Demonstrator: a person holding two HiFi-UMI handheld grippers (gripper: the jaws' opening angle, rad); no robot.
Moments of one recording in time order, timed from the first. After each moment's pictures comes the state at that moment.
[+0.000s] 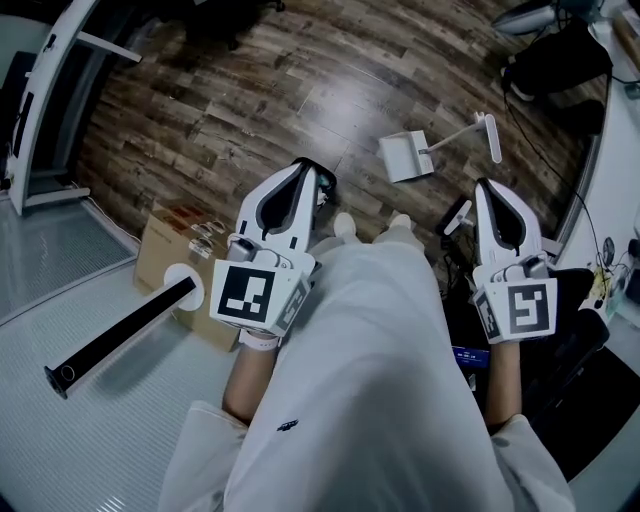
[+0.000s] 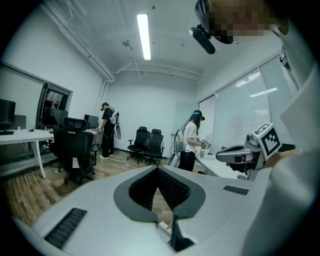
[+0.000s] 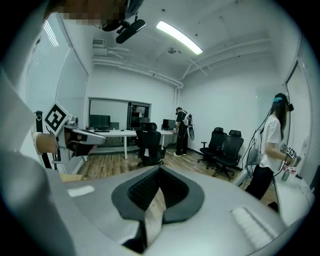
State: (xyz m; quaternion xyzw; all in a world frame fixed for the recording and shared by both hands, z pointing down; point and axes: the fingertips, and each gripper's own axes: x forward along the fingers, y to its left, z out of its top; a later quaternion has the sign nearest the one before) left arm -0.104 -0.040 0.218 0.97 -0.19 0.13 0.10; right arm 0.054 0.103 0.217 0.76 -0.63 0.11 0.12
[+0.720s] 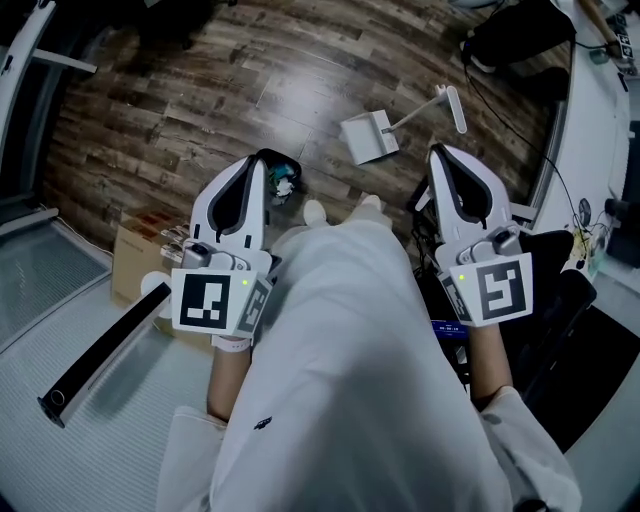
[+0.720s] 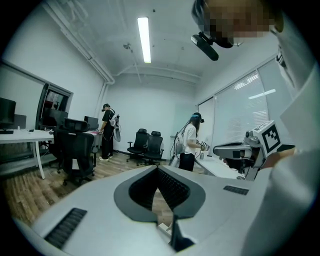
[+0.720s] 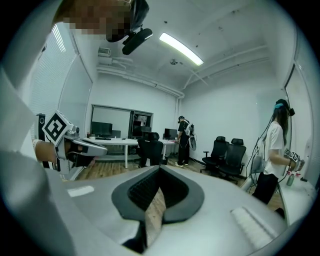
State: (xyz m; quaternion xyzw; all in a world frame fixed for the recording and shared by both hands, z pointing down) left arm -0.117 -0.044 0.214 0.97 -0.19 0.12 0.10; right arm 0.031 0.083 0.190 0.76 -0.64 0.06 0.09
